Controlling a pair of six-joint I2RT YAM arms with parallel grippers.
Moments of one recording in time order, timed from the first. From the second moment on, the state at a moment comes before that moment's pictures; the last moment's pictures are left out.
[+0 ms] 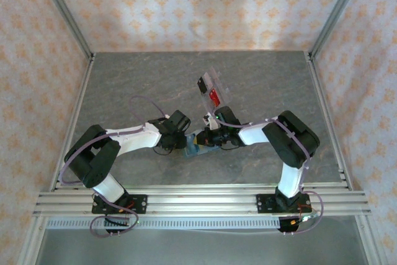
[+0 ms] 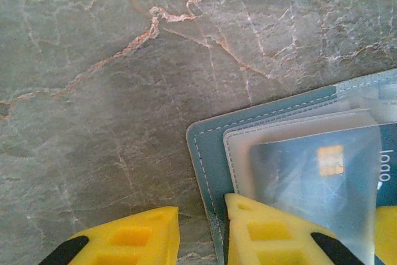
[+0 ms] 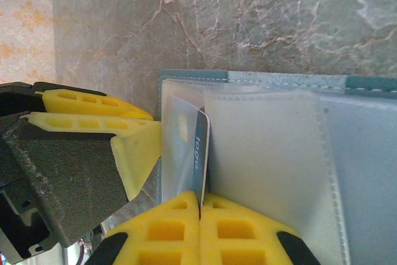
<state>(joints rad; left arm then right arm) -0.65 1.62 0.81 -0.44 -0.05 -0.81 0.66 1.83 0.75 0.25 -0.69 0.72</state>
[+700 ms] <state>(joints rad) -0.65 1.62 0.81 -0.44 -0.05 -0.81 0.65 1.67 0.87 -0.11 -0.57 0.65</state>
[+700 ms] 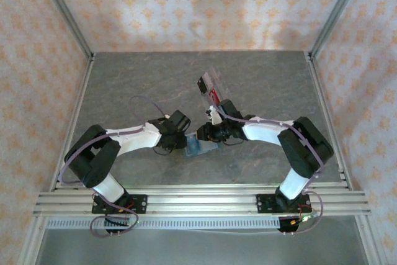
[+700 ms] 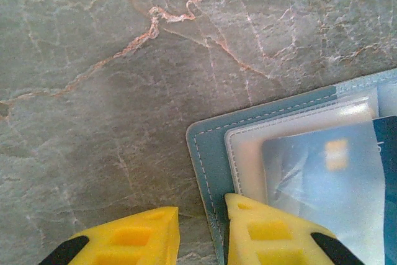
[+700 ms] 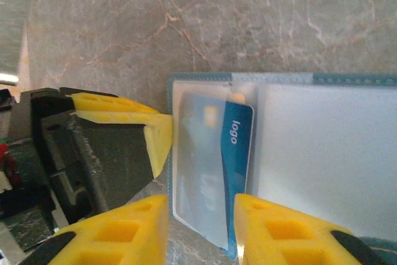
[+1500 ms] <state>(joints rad) -0.65 1.62 0.81 -0.44 -0.04 -0.81 0.70 1.82 1.01 -0.30 -0.43 0.61</state>
